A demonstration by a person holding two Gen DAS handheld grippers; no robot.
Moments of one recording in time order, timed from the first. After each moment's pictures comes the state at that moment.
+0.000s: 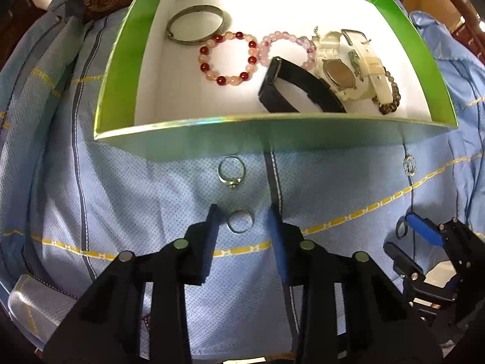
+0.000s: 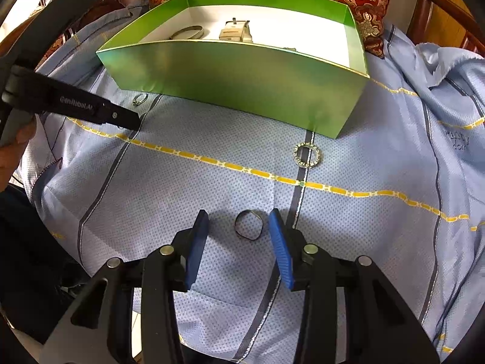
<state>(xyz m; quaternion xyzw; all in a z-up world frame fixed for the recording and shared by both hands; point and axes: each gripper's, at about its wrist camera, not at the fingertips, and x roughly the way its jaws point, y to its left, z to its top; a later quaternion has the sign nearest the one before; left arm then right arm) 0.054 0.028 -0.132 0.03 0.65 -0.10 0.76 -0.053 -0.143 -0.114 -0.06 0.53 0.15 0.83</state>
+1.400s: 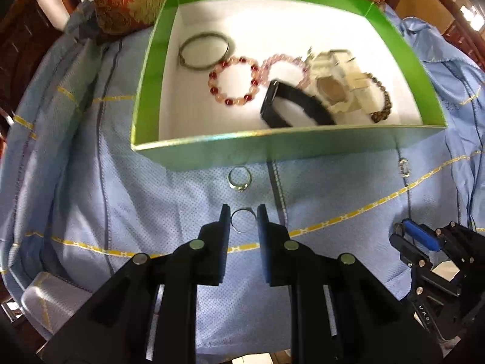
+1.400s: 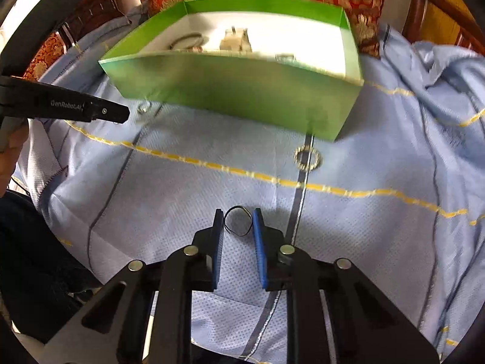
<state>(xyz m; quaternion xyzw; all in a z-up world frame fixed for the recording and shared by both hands) 0.033 0.031 -0.098 0.06 0.60 -0.09 0.79 -0.058 -0.146 -0.096 -0.05 0.52 0.15 0.84</state>
